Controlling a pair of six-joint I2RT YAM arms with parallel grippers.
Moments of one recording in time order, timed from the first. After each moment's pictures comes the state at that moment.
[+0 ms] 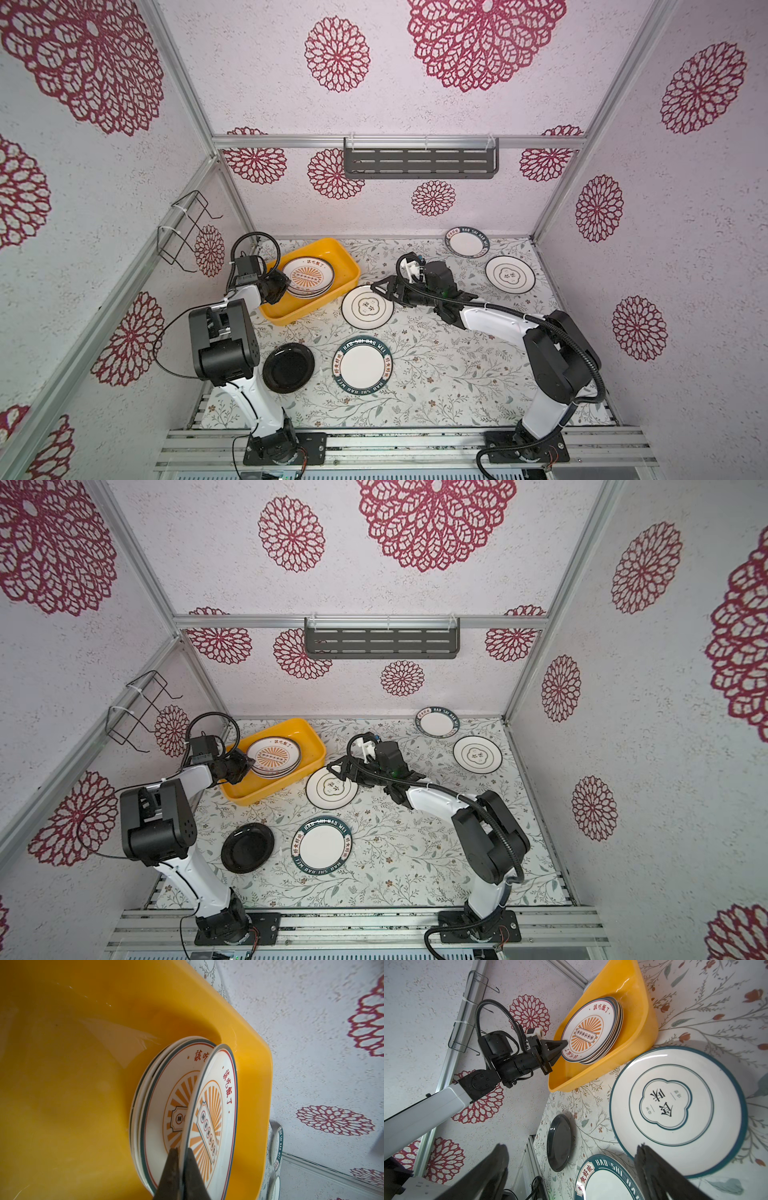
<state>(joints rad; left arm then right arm) 0.30 1.89 1.17 -0.11 0.42 -0.75 0.66 1.74 1.12 0.28 -0.50 0.85</state>
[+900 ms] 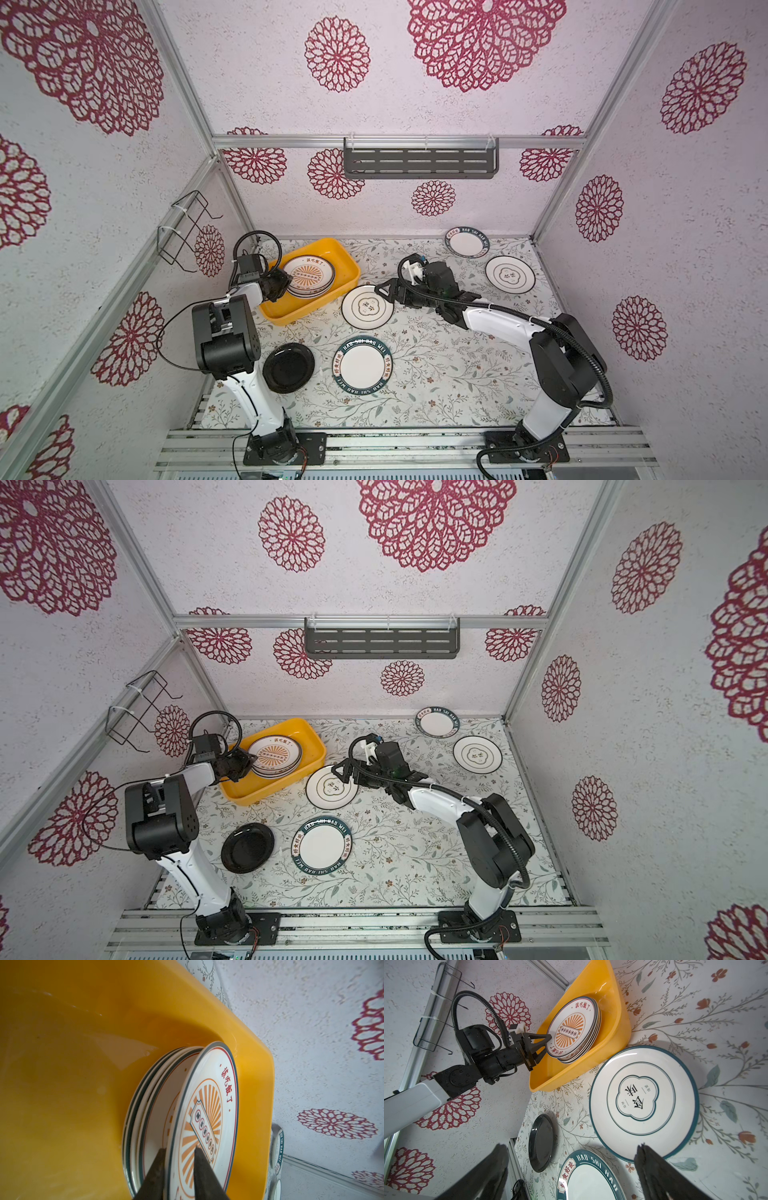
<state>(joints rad) 0.28 1.93 1.21 -0.09 0.42 -0.75 0.66 1.71 1.12 0.15 -0.42 0.78</state>
